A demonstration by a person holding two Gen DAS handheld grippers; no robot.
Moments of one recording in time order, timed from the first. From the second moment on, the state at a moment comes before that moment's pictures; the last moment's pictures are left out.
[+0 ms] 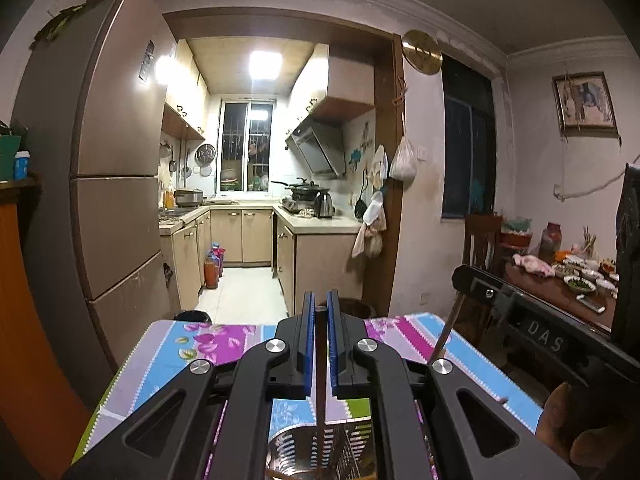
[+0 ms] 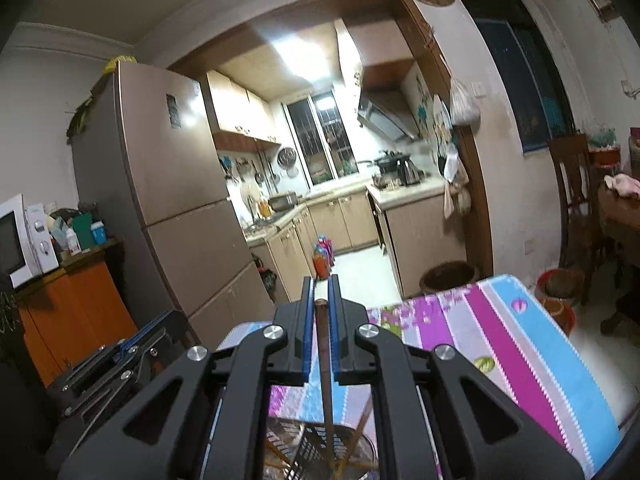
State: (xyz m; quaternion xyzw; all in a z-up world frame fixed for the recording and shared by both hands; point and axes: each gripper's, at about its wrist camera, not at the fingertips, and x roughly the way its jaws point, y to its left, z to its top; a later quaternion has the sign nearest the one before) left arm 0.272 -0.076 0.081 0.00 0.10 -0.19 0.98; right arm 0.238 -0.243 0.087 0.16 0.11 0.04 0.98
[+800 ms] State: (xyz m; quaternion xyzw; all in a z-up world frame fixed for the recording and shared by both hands) left arm 0.154 0.029 0.158 -0.03 -0.02 -0.13 0.99; right arm 0.122 -0.310 0.144 0.14 0.01 -0.01 0.99
